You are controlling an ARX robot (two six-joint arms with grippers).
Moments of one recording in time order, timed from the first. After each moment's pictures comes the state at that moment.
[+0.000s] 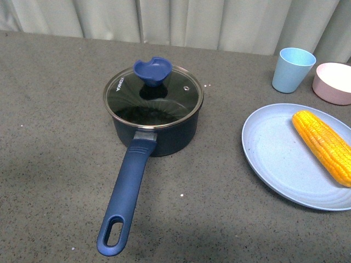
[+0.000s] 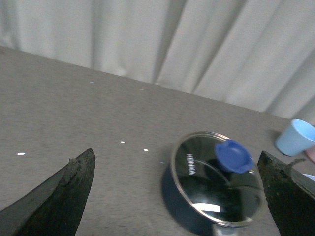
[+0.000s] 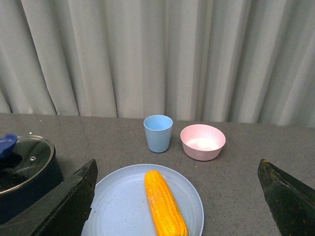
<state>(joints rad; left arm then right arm) -0.15 1.14 0.30 0.71 -0.01 -0.21 0.00 0.00 0.01 0.00 0.00 0.00</state>
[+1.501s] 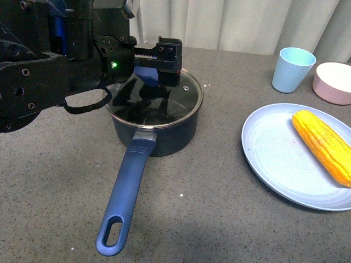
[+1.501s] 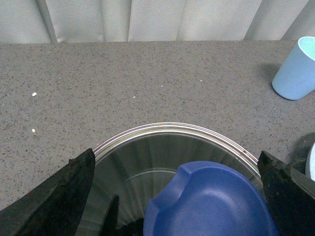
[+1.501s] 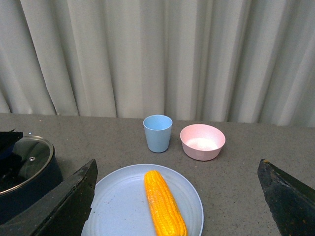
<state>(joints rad) -0.36 2.12 0.96 0.85 0.06 -0.07 0.00 0.00 0.01 0.00 0.00 0.00</state>
